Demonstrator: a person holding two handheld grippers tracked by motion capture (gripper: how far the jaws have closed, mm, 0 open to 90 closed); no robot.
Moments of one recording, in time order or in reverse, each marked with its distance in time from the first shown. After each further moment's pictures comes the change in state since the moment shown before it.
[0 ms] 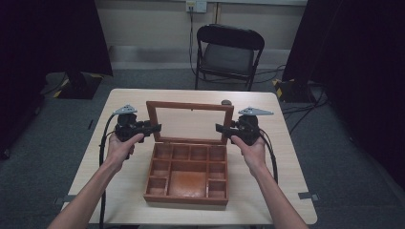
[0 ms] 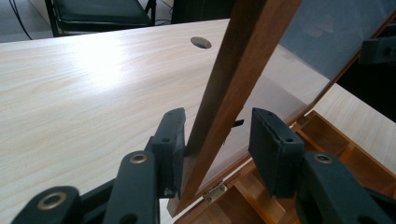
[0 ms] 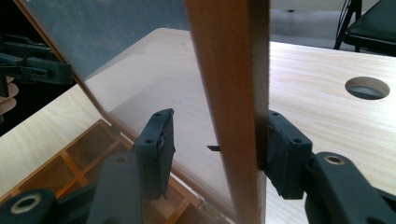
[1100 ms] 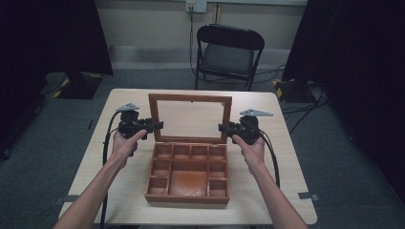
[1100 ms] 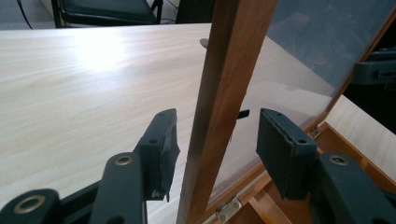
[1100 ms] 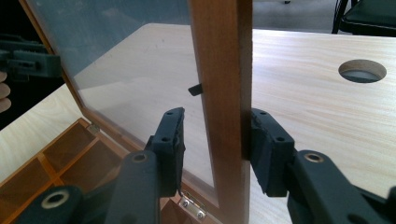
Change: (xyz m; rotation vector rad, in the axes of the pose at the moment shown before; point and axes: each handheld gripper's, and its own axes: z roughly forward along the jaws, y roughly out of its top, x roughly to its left) left arm 0.016 0.001 0.019 -0.014 0.008 -0.069; right arm -0.022 -0.013 0.015 0.008 -0.011 0.044
